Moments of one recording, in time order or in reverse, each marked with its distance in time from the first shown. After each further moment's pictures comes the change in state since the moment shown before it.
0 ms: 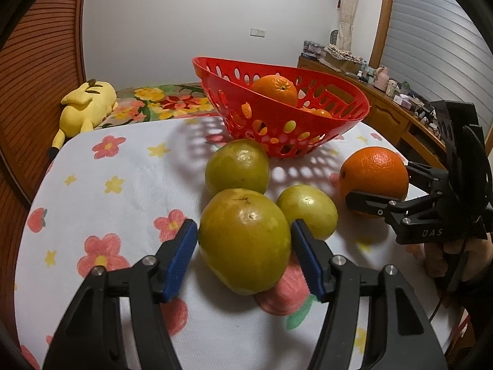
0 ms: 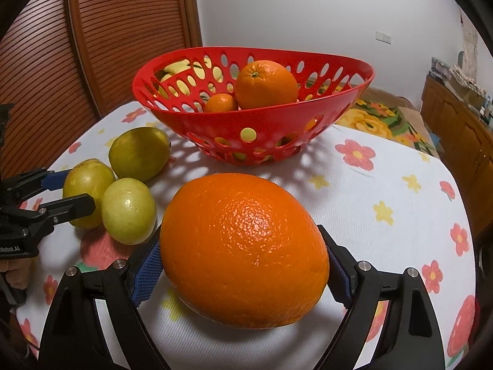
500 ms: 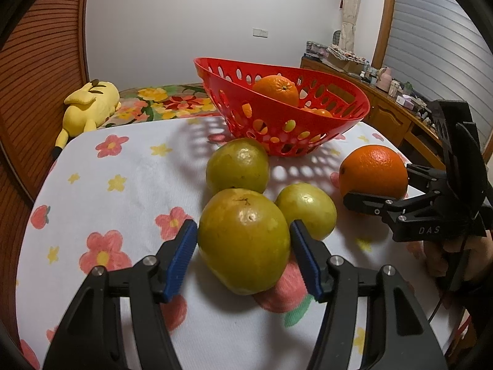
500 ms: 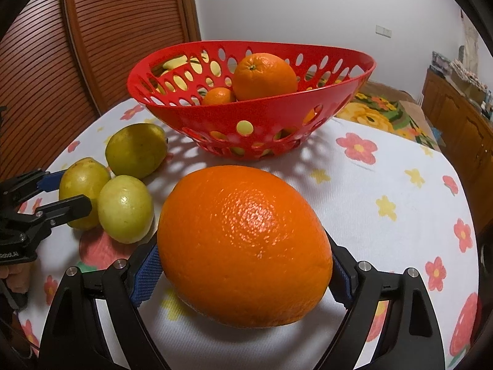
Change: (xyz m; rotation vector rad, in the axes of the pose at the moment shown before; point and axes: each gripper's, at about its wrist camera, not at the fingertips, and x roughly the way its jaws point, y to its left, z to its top) left arm -0.004 0.000 0.000 -0.011 -0.003 0.011; right arm 0.005 -0.001 -0.001 0.016 0.024 0.010
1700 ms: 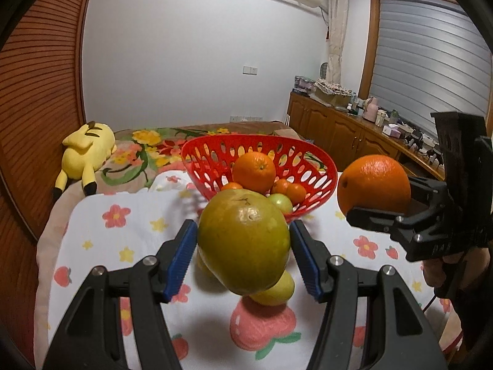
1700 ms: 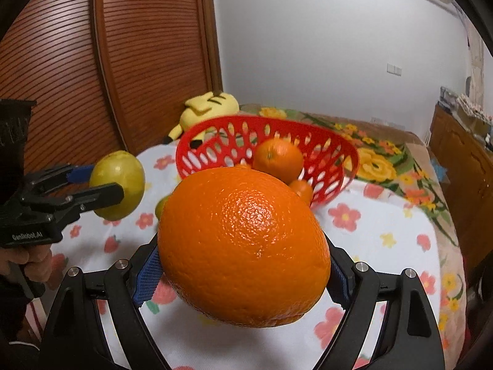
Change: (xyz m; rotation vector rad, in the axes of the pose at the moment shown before) left arm -0.056 -0.014 0.066 0.037 -0.172 -0.032; right arm -0.079 0.006 0.053 -0.076 -0.172 0.052
